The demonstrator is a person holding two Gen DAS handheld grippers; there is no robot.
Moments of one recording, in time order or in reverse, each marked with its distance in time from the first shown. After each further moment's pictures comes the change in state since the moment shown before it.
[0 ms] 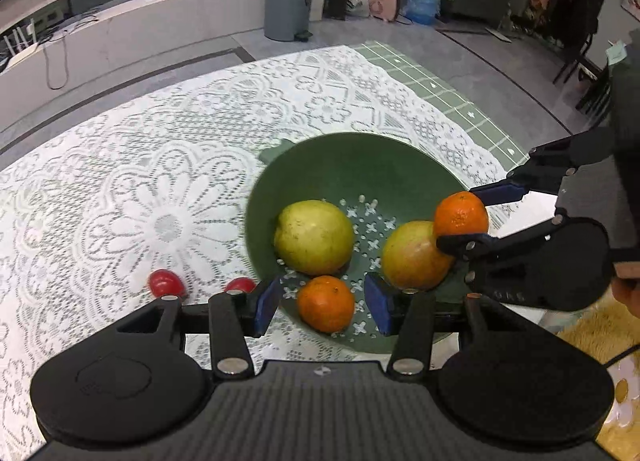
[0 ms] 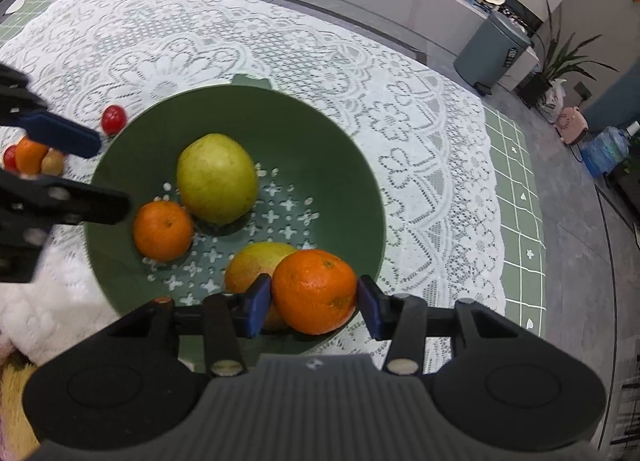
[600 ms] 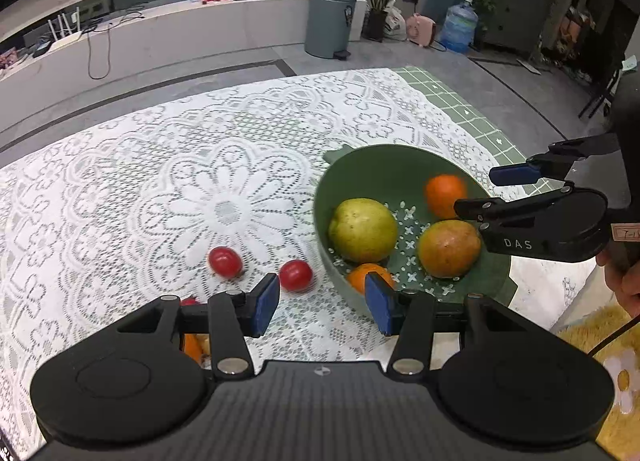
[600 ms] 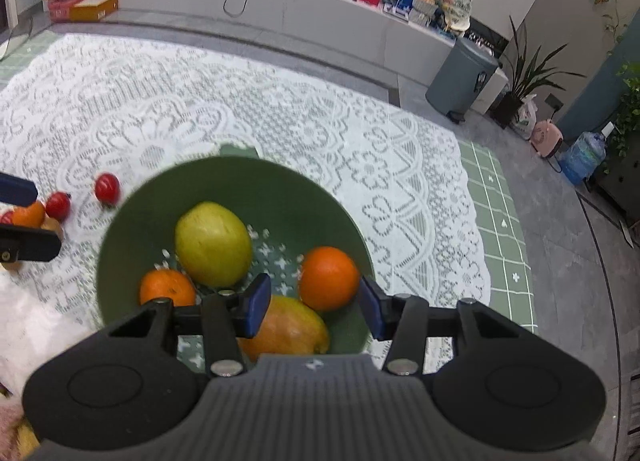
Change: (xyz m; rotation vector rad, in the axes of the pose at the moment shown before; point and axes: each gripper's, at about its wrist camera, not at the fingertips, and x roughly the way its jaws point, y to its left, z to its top) left arm -0.039 0.030 -0.024 -0.097 -0.061 0.062; right arm -0.026 0.010 0.012 0.081 -0.154 -0.033
